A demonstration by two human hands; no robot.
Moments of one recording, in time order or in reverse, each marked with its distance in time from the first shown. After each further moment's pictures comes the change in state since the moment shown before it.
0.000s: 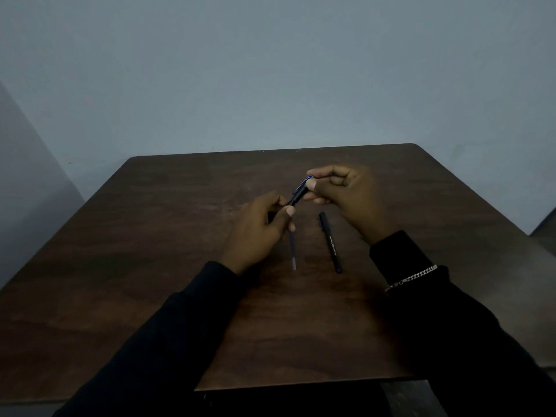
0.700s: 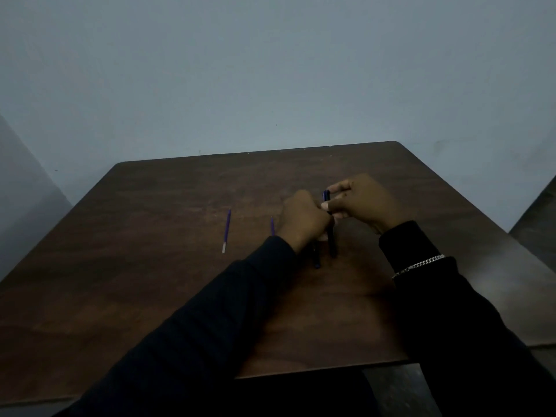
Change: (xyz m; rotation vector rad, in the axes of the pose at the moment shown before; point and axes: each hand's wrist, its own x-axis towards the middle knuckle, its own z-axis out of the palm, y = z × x) left_hand 0.049 0.060 0.091 -0.005 -0.198 -0.420; right_hand -0.004 0.000 -0.064 -0.449 0.024 0.340
